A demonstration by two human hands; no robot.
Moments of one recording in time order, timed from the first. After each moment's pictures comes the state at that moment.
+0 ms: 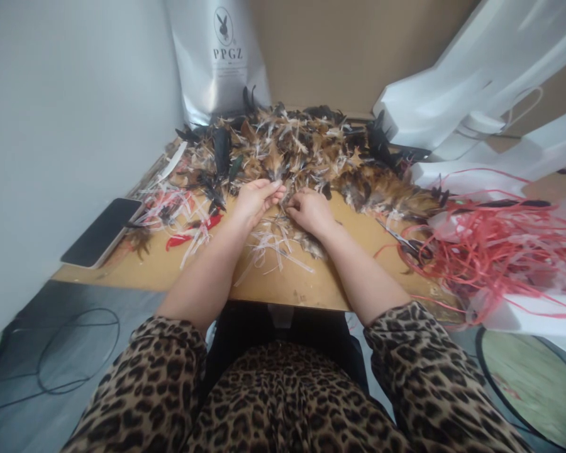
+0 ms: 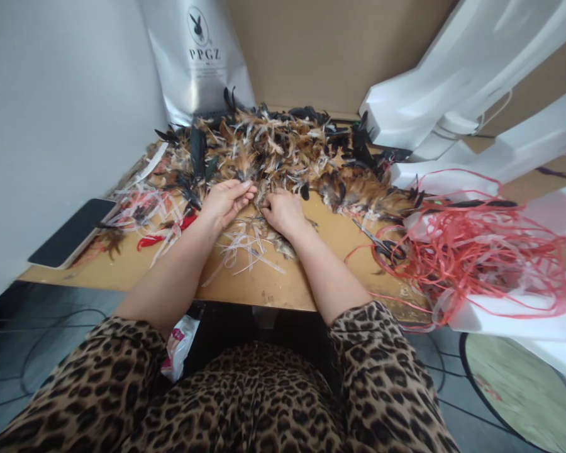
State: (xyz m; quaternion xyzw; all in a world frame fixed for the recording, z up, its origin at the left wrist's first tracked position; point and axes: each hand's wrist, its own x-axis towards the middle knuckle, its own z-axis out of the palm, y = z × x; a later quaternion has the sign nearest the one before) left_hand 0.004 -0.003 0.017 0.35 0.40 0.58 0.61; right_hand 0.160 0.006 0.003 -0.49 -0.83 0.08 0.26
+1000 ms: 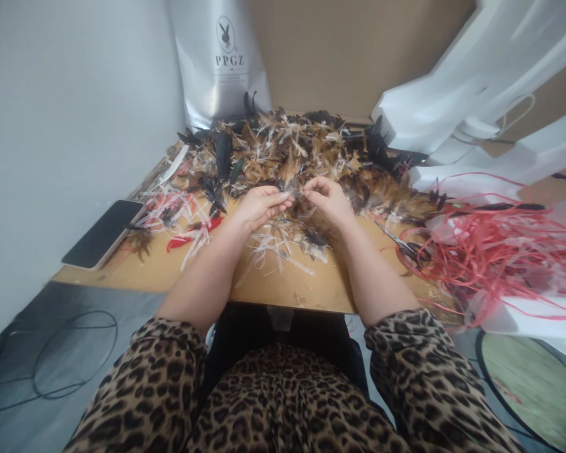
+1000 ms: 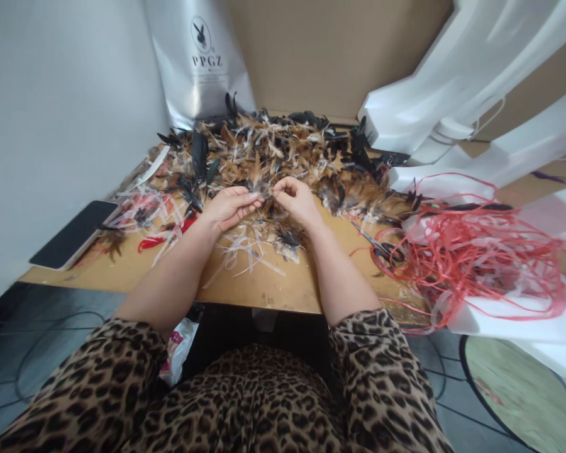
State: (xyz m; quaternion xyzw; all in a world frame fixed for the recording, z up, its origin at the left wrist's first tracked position) left_hand 0.004 -0.007 0.016 0.40 0.35 0.51 0.68; right_hand 0.178 0.008 0.026 -0.37 -0.63 0.47 0.49
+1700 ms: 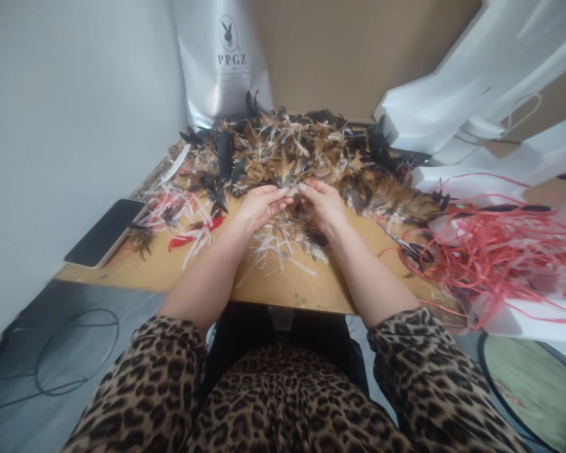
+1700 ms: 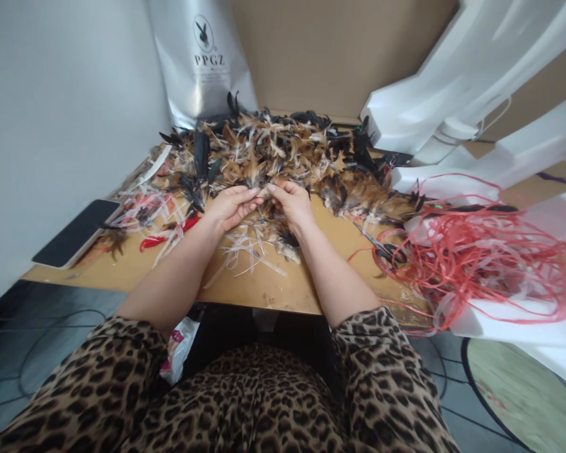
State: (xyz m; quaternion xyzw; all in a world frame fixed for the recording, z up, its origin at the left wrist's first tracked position) left_hand 0.005 -0.001 0.009 0.35 0.36 0.54 0.67; right_hand 0.154 0.008 0.012 -0.38 -0.46 0.57 0.56
